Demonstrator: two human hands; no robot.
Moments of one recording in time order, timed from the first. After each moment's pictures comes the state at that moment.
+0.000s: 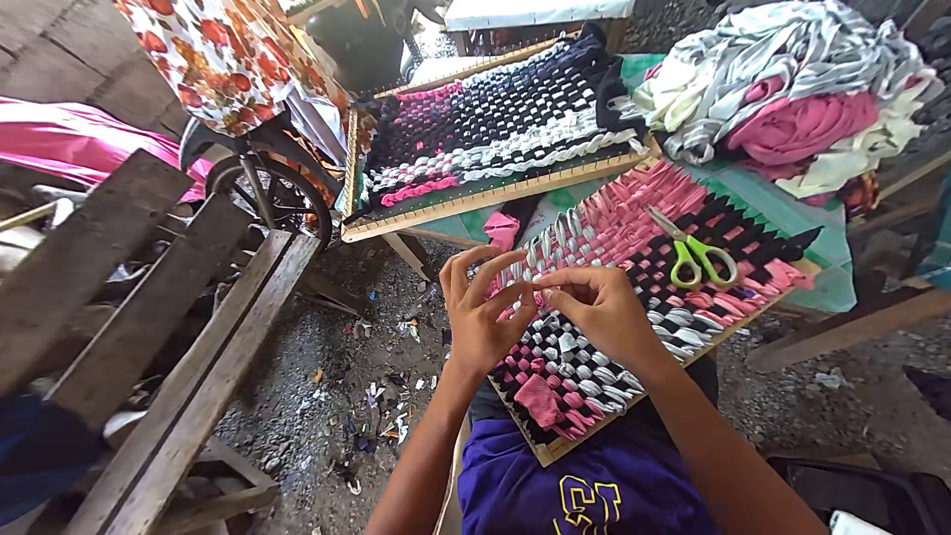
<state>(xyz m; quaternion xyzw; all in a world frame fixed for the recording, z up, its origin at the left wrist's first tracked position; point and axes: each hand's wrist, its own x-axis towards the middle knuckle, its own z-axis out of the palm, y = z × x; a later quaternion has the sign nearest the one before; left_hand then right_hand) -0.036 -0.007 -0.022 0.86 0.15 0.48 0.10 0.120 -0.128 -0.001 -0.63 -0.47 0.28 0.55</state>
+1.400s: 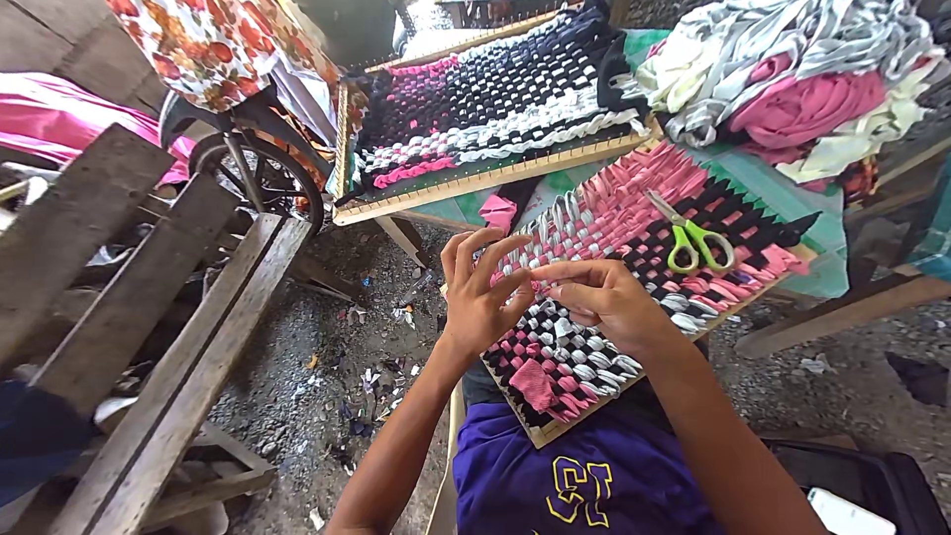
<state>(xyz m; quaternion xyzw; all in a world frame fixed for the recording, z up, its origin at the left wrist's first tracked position) -0.036 0.001 -0.026 0.89 0.08 0.45 0.04 0.129 -0.141 -0.009 -0.49 -0.37 0.50 0.61</state>
